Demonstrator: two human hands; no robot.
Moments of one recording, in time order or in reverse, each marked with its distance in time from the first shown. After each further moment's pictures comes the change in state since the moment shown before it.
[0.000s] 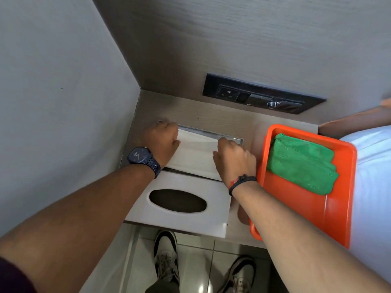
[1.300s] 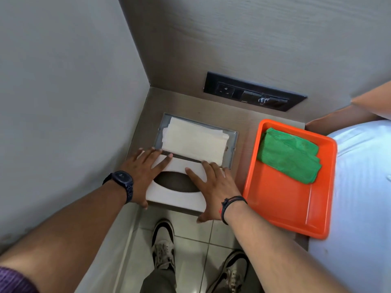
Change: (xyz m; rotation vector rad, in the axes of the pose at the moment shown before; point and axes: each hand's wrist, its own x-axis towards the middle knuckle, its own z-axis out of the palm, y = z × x) left_hand -0.122 -0.025 -0.022 0.555 -0.695 0.149; right_hand -0.100 0.000 0.015 -0.315 -0.454 -0.460
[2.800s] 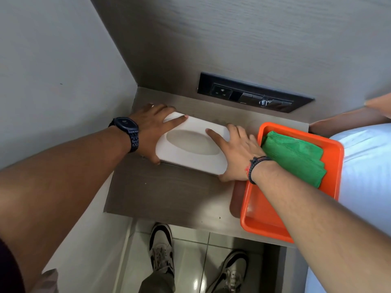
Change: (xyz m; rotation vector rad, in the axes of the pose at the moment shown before) left_hand 0.113 -0.057 -0.088 -0.012 0.222 0.165; right_hand 0.051 0.099 -0.064 0.024 0.138 0.132
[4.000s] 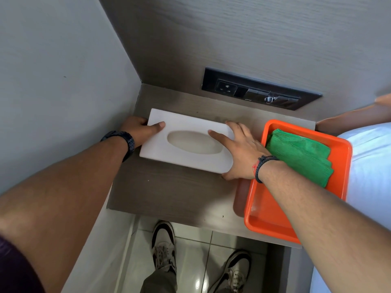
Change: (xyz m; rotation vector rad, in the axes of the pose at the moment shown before) left_hand -0.022 0.015 0.010 -1.293 0.123 -0.949; right_hand 0.002 0.007 0.014 0.197 0.049 -0.050
